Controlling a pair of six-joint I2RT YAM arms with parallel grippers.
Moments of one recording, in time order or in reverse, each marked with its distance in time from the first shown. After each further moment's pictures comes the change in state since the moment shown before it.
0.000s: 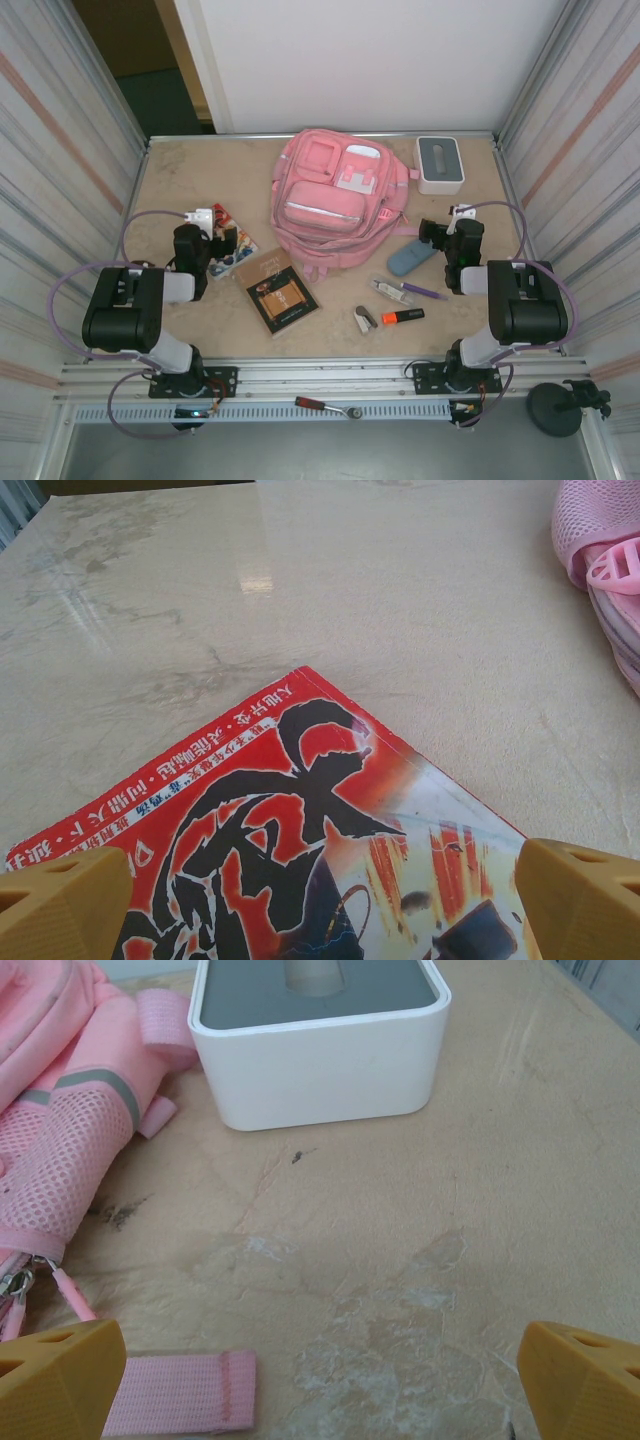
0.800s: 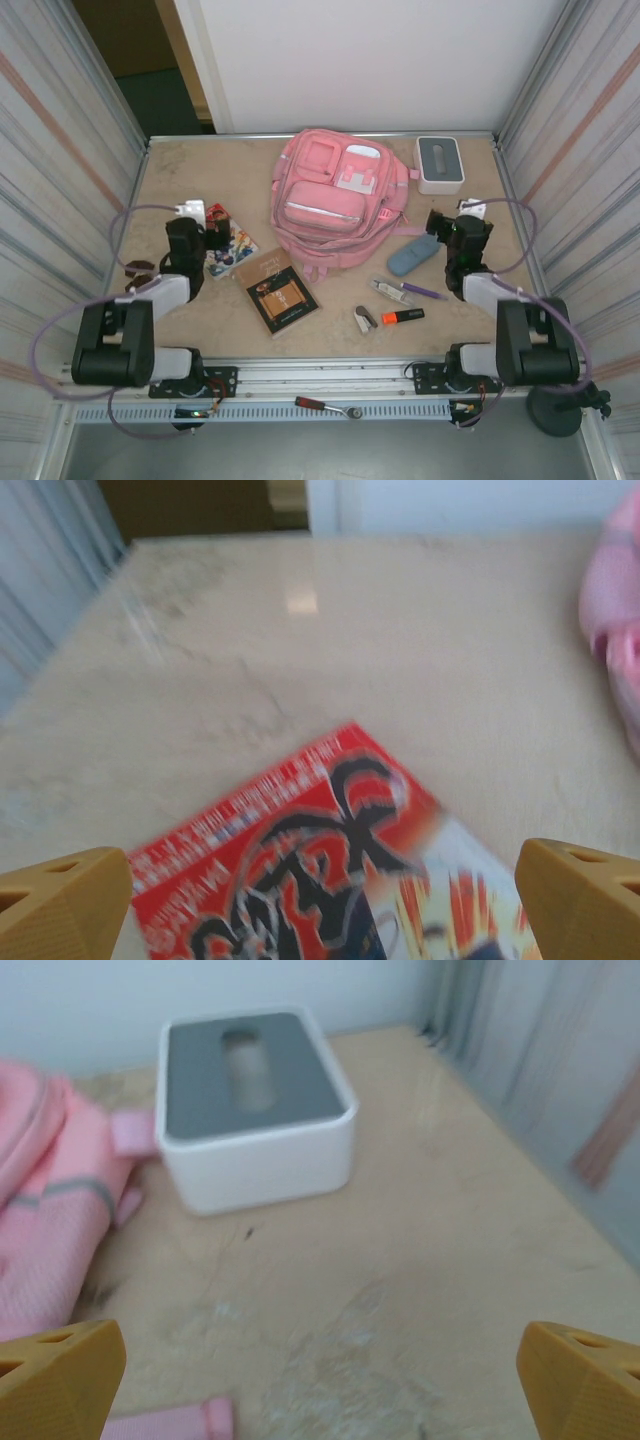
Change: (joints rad) left arm -0.019 -0.237 0.063 -0.240 -0.136 -0.062; right arm 0.063 -0.291 0.021 -0.225 0.255 0.063
